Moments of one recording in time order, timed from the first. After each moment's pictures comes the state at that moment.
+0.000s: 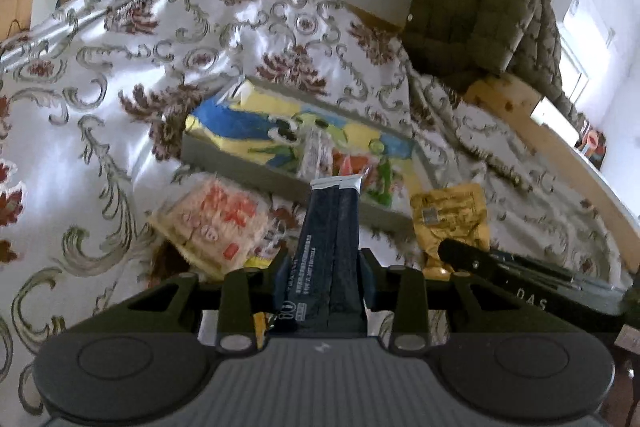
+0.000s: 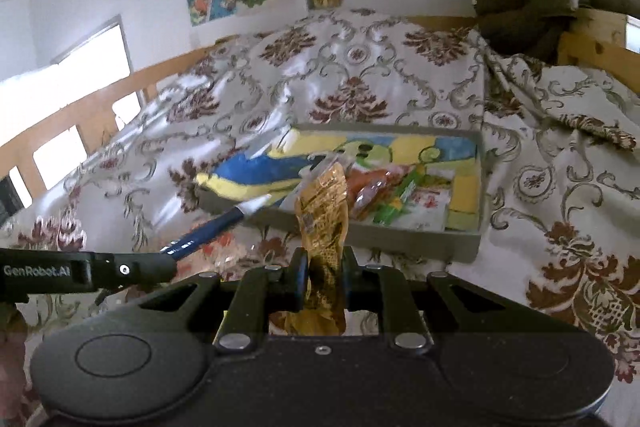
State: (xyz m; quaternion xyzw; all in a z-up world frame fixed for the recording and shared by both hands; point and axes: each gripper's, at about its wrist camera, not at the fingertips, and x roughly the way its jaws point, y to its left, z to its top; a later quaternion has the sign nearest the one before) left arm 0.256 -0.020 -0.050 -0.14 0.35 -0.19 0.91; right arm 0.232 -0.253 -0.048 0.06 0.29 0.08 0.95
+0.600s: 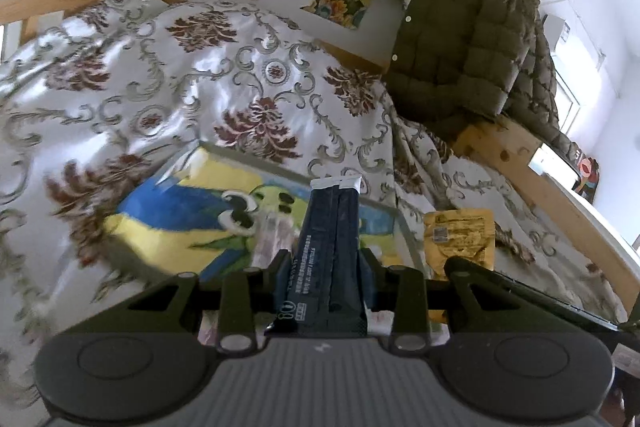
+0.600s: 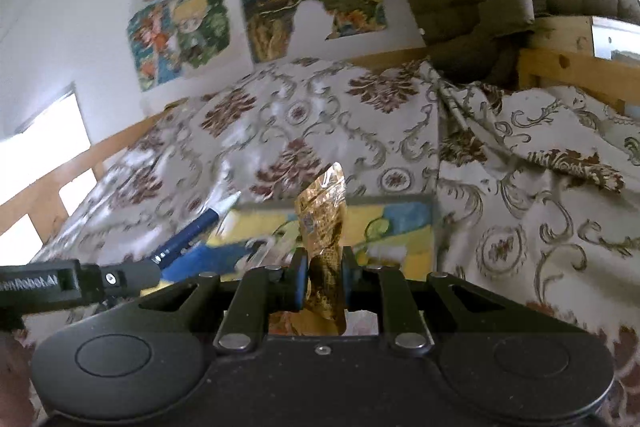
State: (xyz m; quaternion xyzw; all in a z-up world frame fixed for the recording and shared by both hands) left arm 0.358 -0.084 -0.032 -0.15 0.29 -0.20 0.92; right arm 0.319 -0.318 -0.035 0.11 0.23 0.02 0.97
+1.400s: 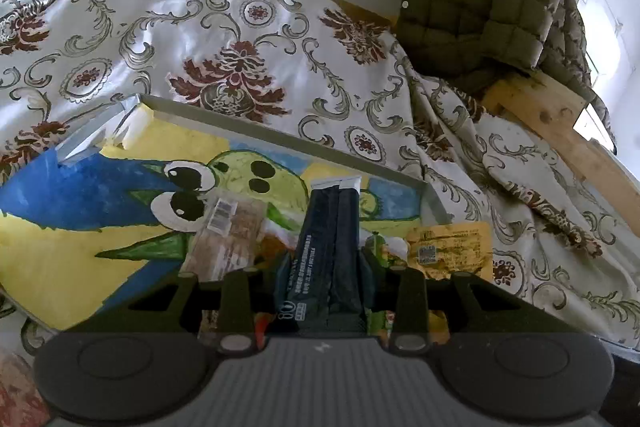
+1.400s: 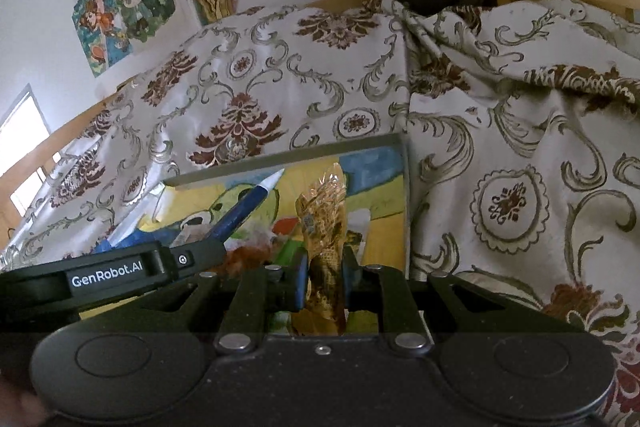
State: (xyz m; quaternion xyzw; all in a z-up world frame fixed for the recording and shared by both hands) left arm 0.453 -0.154 -0.109 -0.12 0.34 -0.20 0.91; right arm 0.393 -0.349 -0.105 0.15 0.30 0.00 0.94
